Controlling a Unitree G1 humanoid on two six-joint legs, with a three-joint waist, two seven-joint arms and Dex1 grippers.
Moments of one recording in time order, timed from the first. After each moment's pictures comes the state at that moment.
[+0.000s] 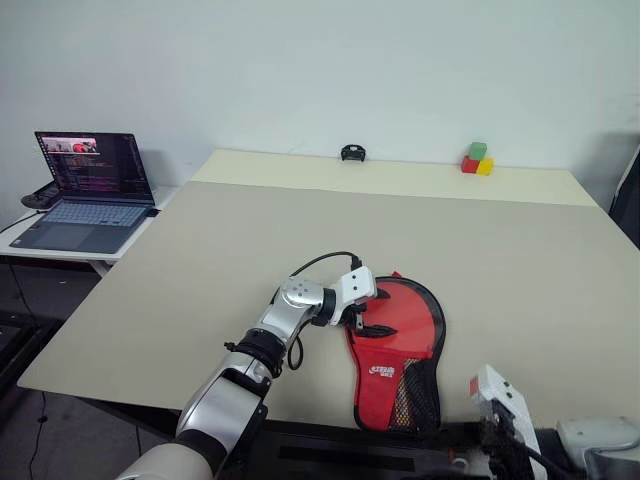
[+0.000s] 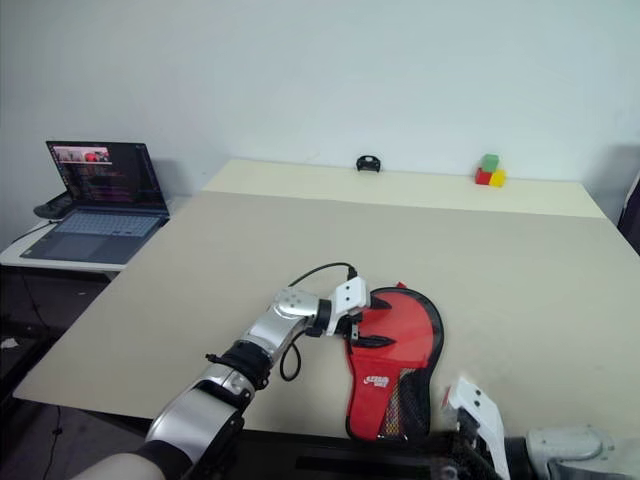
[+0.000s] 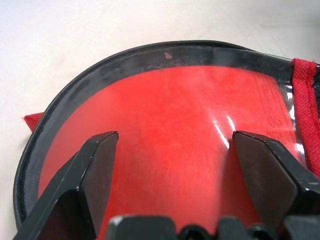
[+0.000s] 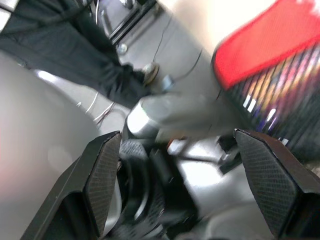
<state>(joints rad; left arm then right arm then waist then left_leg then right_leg) -0.82 0.16 -0.32 0.86 0.05 -0.18 -1.12 0.24 -0.90 -0.17 -0.85 1.08 1.04 0.65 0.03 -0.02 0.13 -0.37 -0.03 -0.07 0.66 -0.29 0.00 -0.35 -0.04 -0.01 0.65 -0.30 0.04</state>
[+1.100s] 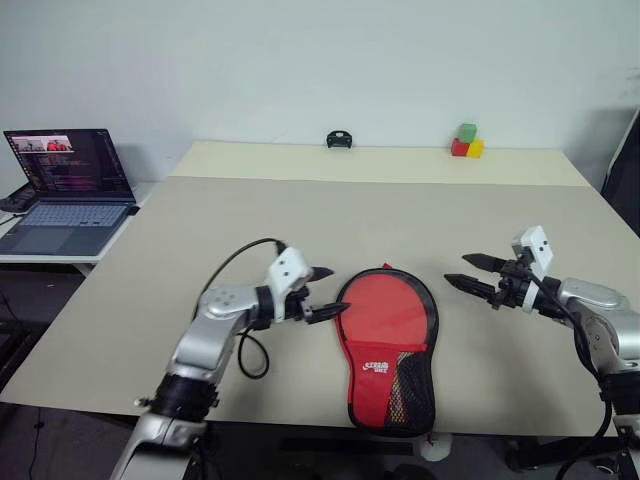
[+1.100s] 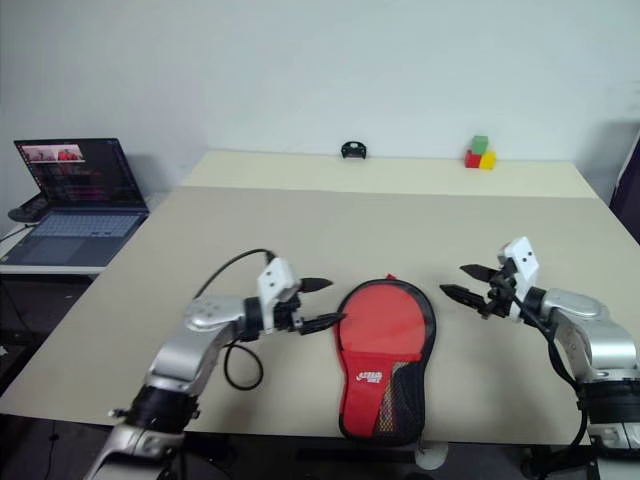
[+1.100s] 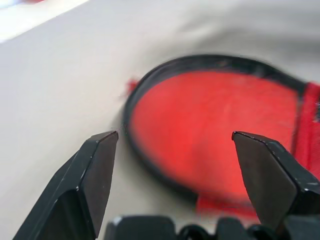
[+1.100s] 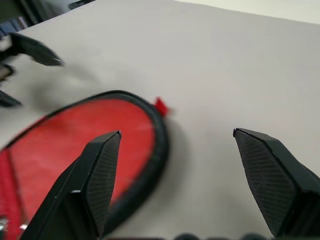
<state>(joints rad) -0.39 0.44 -0.03 0.00 -0.16 0.35 -0.94 -0.47 -0.74 -0.09 0.30 0.47 0.39 0.97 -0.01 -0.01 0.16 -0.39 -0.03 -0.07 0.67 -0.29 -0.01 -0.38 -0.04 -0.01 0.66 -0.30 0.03</state>
